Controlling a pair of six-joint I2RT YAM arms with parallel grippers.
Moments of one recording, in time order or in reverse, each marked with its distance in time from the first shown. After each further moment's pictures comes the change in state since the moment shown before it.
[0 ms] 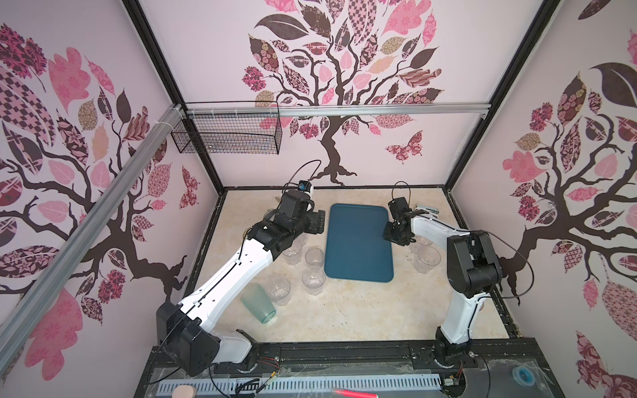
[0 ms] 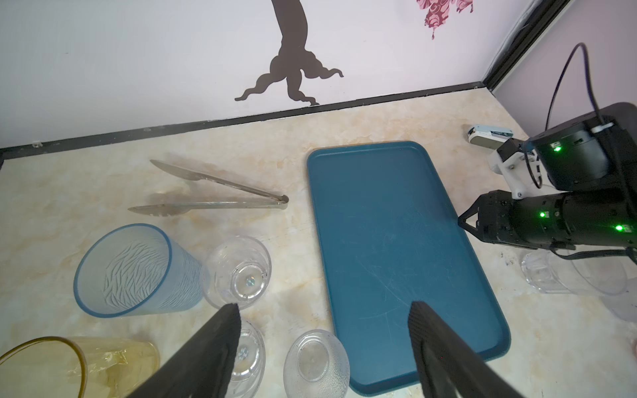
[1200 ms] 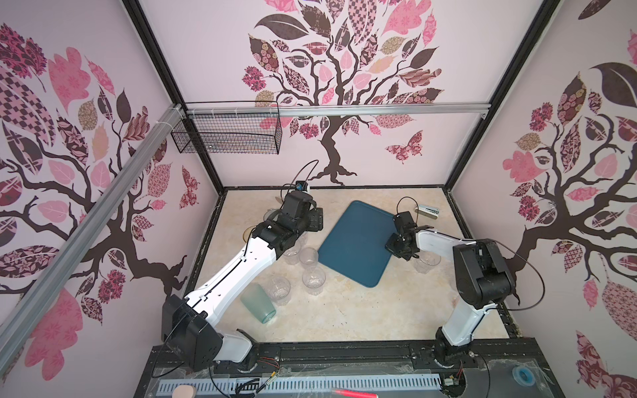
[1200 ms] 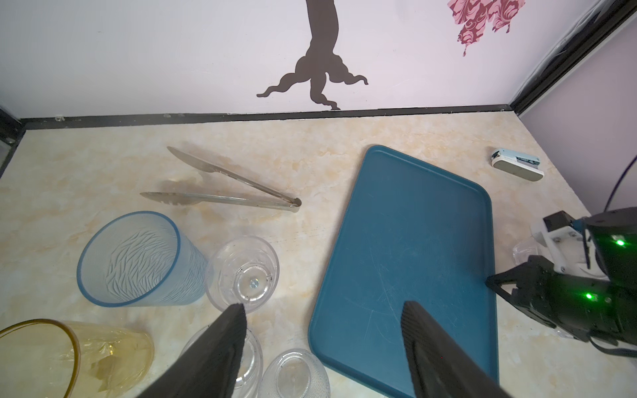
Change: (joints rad) left arm 0.000 0.031 -0.016 0.038 -0.076 -0.089; right arm -0.006 -0.167 -0.313 0.164 -0.063 0.264
